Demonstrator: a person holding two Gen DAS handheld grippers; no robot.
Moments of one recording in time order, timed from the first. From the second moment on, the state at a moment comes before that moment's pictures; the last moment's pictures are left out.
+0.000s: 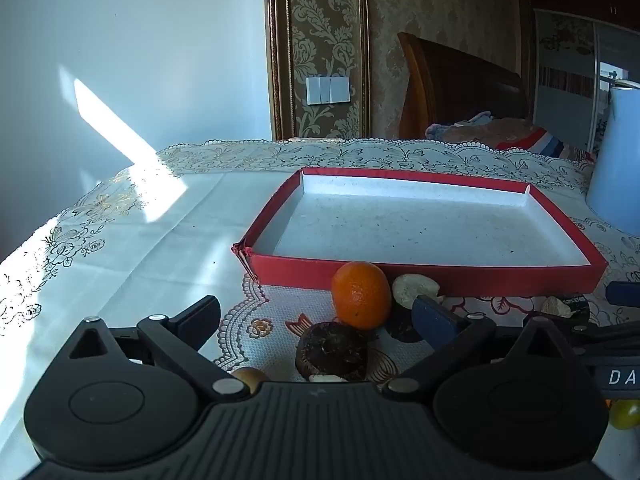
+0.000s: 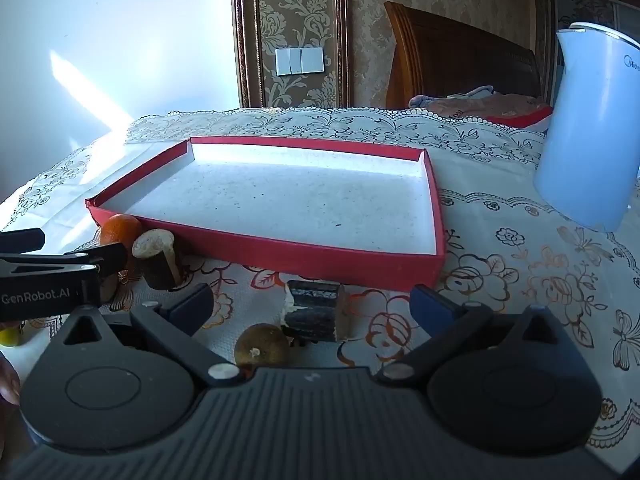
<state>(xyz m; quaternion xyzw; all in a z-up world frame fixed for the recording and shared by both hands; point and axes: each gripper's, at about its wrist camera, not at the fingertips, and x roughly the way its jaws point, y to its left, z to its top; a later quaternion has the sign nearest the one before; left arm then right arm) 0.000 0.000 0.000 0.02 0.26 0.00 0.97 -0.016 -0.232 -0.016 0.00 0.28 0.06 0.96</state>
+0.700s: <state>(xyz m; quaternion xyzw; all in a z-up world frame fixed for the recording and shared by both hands) 0.004 0.005 -0.005 0.00 0.27 -0.01 0.96 -0.016 -0.235 -0.017 0.02 0.28 0.07 0.96</state>
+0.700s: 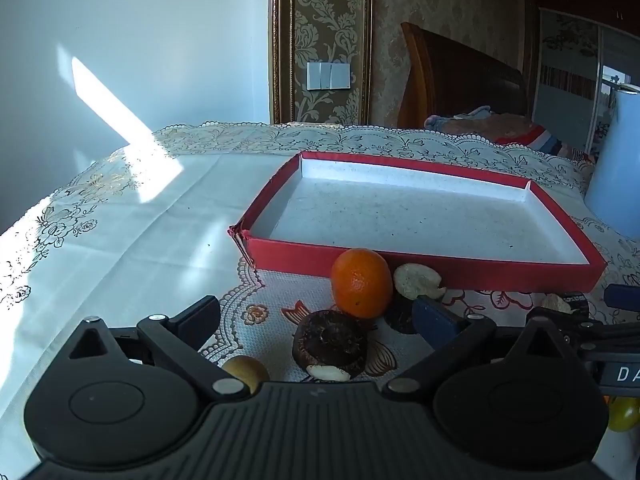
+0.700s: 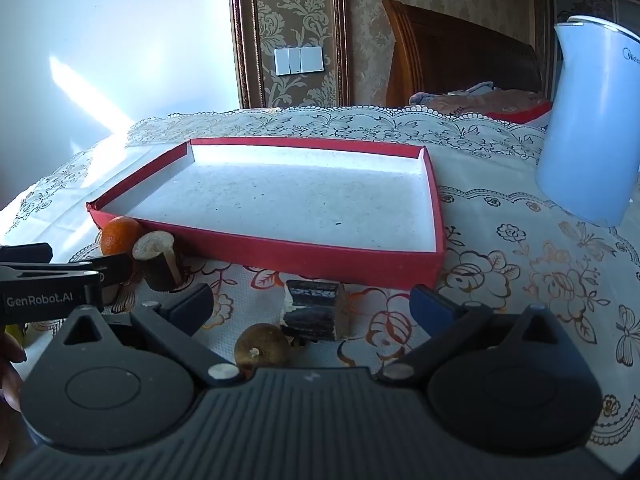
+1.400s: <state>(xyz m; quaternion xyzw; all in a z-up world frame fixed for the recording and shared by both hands) -0.003 -0.006 -0.004 0.04 0.26 -0.01 0.97 -0.014 -0.241 -0.018 0.03 0.29 0.07 0.96</state>
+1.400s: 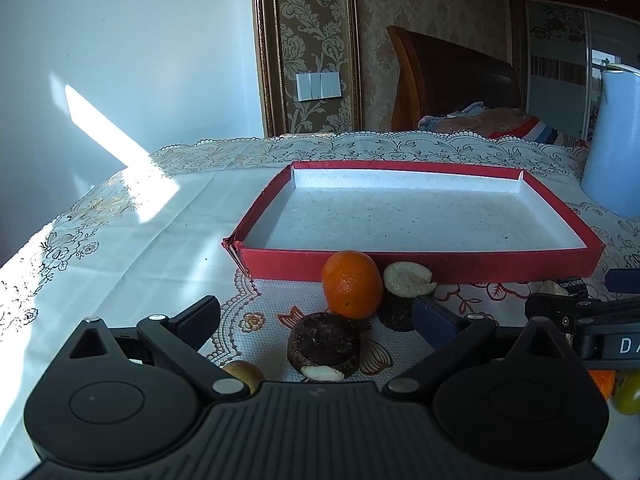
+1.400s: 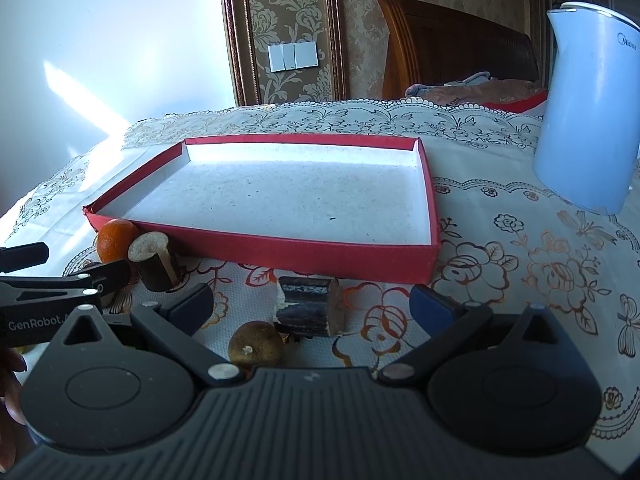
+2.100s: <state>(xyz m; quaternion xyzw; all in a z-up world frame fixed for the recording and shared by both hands) -0.029 -0.011 0.002 0.04 0.22 -0.08 0.97 -0.028 -0.279 -0.011 0.08 0.26 0.03 0.96</state>
